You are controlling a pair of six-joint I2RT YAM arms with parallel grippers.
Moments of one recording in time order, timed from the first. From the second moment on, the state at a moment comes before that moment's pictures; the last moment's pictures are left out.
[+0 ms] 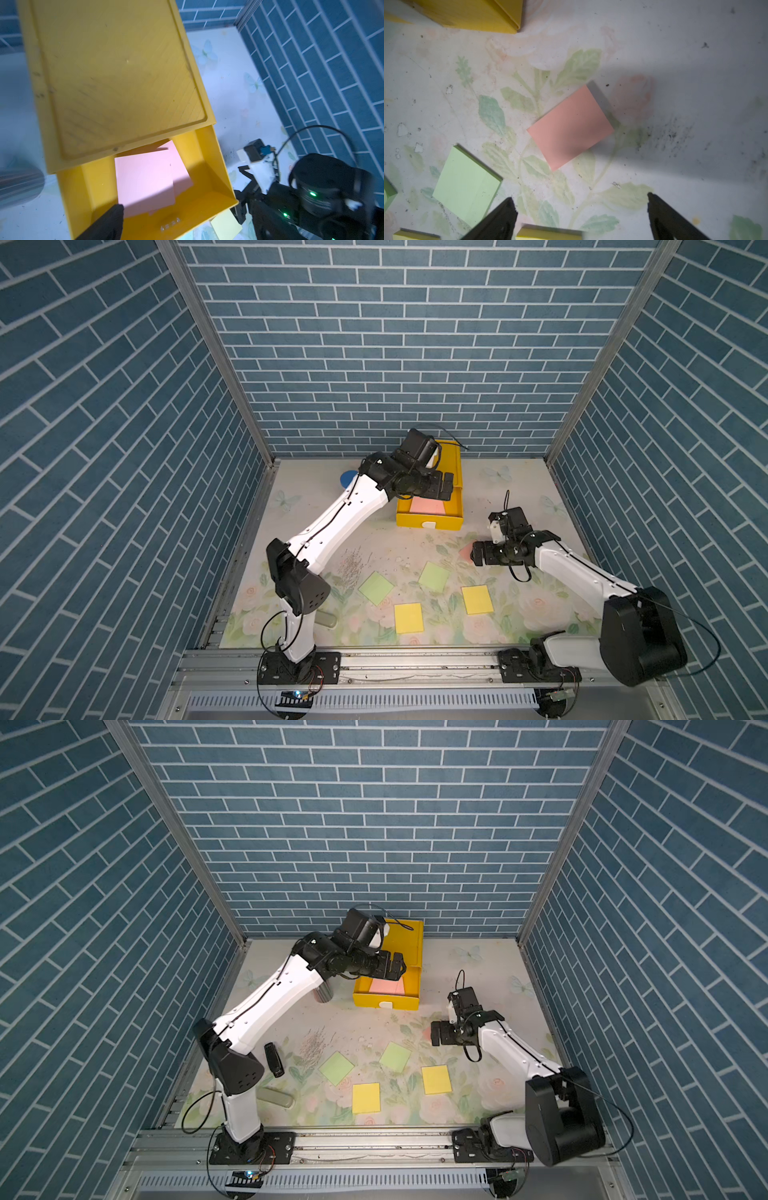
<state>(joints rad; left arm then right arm) -0.75 1.85 2.09 -1.01 0.04 -0.45 0.33 1.37 0.81 -0.60 -0.13 0.20</state>
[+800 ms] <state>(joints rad) -0.60 1.53 1.68 -0.89 0.03 -0.38 0.41 1.54 0.80 -0.44 -0.19 0.48</state>
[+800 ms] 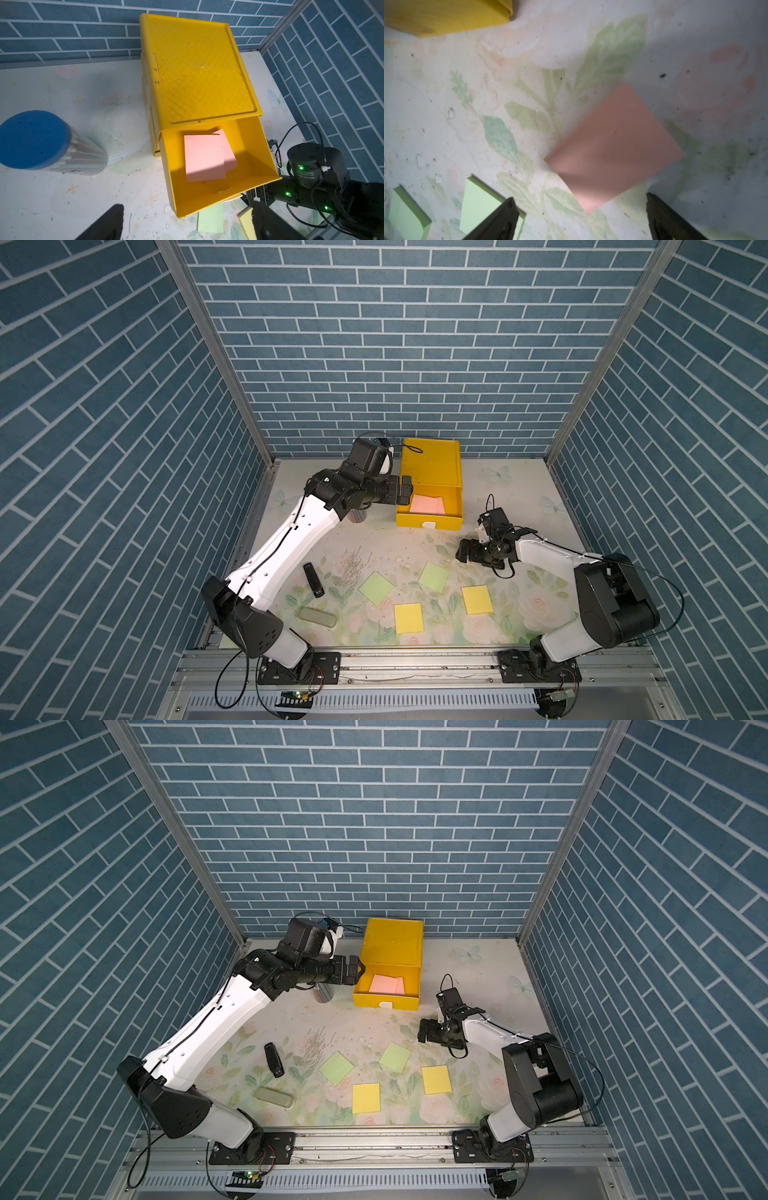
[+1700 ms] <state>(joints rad) -0.52 1.43 1.51 -0.84 0.06 -0.35 0.45 1.66 0.88 -0.45 0.13 0.43</state>
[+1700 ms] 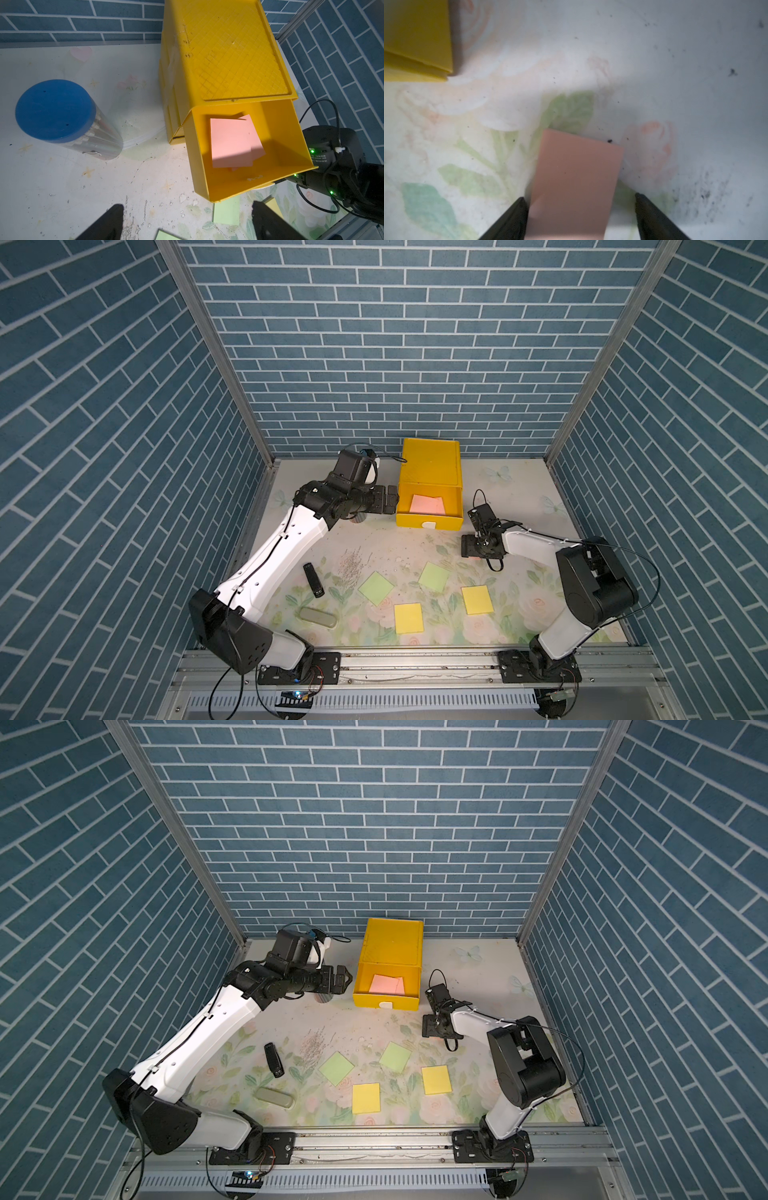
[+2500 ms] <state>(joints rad) -0.52 1.43 1.48 -0.80 0.08 -0.35 0.46 1.74 0.93 -0.43 0.12 0.42</state>
